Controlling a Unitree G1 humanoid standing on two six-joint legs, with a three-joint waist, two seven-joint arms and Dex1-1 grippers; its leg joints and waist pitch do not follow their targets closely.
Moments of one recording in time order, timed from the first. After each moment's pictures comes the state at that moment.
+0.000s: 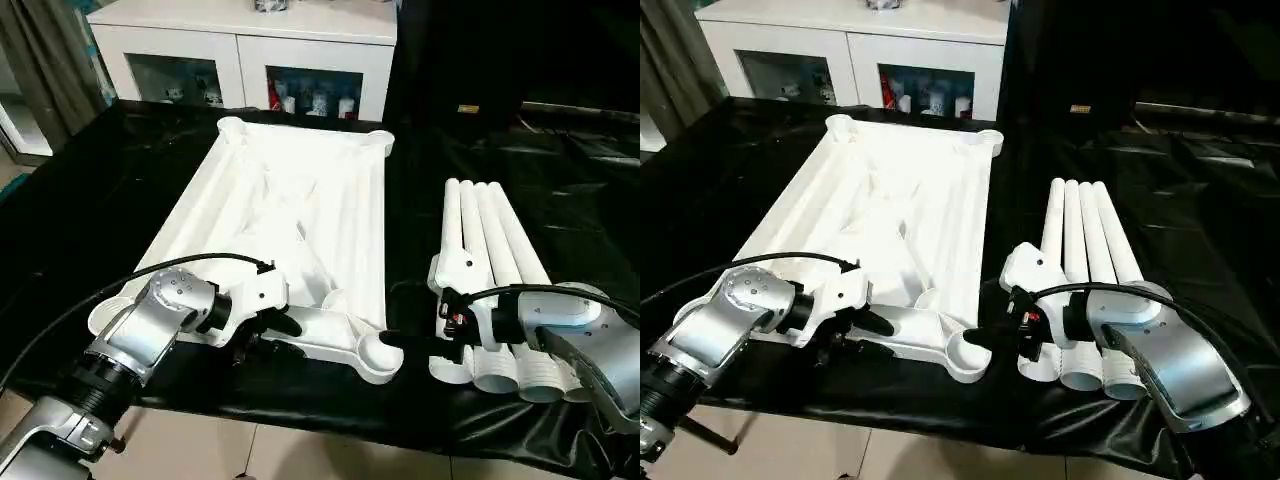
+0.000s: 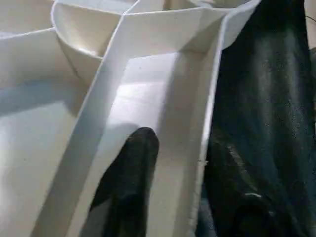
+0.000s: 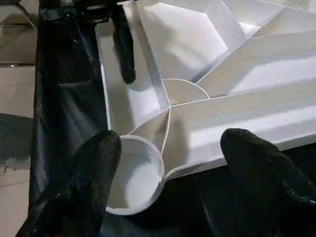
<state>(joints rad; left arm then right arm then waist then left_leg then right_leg) -0.49 0.54 -0.43 0.32 -0.04 0.23 -1.25 -0.28 -0.68 0.25 -0.26 0.27 0.60 0.94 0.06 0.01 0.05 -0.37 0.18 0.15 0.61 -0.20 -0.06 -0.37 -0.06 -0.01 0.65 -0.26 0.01</state>
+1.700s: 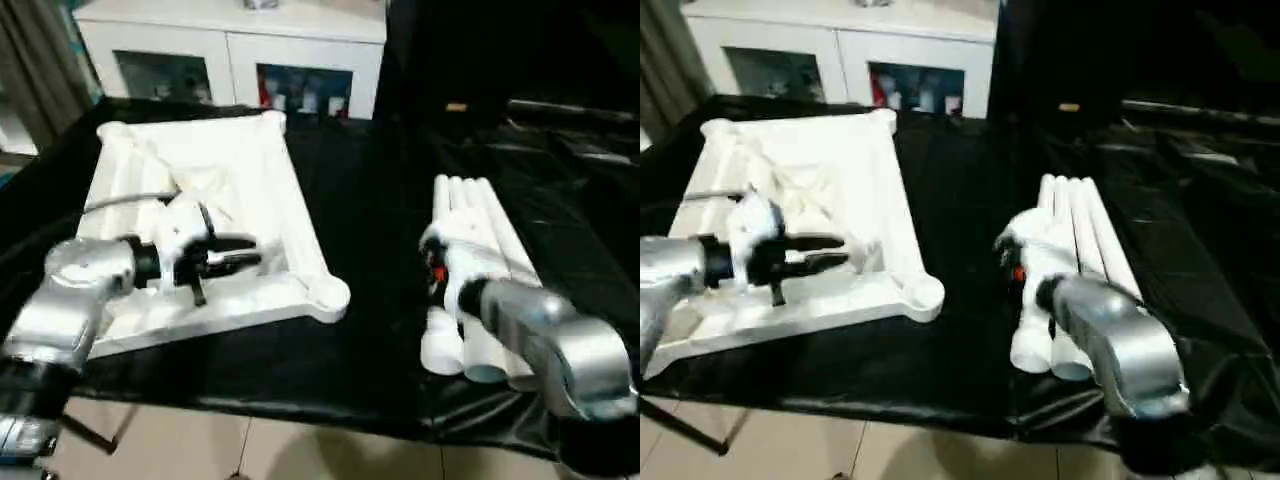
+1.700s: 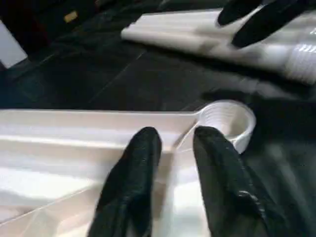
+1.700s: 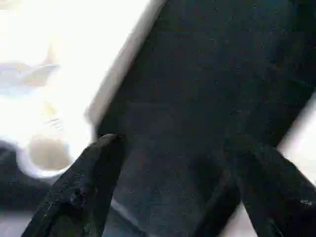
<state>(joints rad) -0.40 0.64 -0.07 0.15 -0.26 0.19 -1.09 -0.35 -0.28 0.02 -0.28 0.17 1.10 0.34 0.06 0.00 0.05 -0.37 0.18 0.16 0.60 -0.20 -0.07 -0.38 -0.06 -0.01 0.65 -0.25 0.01</state>
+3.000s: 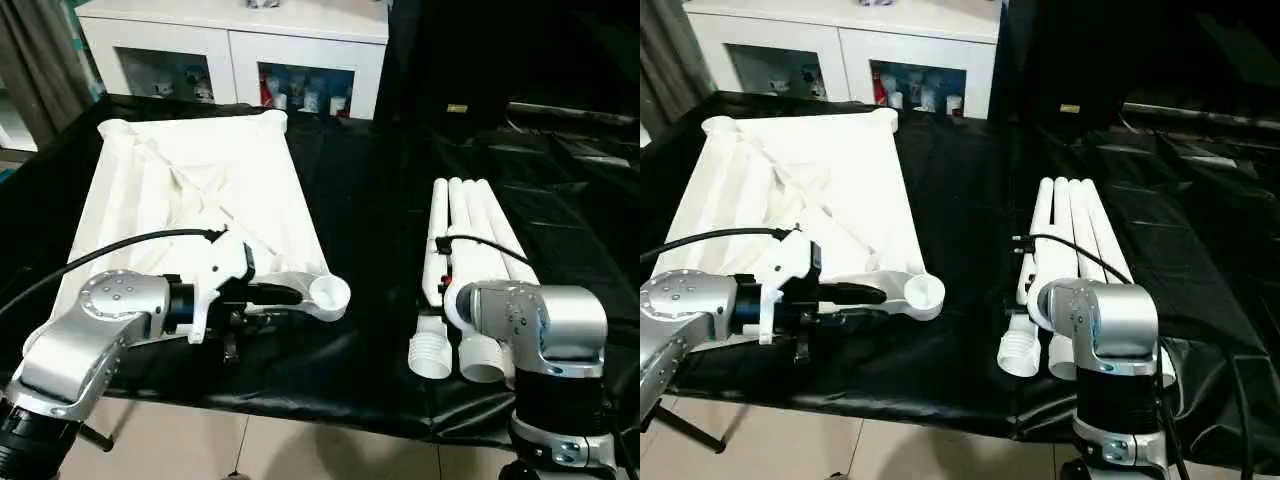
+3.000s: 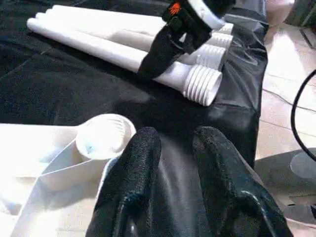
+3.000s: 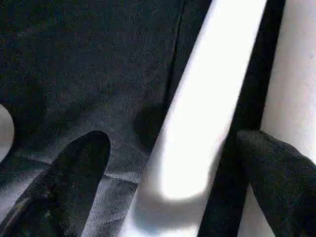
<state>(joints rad) -0.28 0.65 -0.18 -0.20 -0.38 0.50 -1.09 -0.48 -0.09 -0.13 -0.15 0.08 1.53 0.09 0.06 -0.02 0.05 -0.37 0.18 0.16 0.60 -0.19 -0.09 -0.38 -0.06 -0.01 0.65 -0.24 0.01</state>
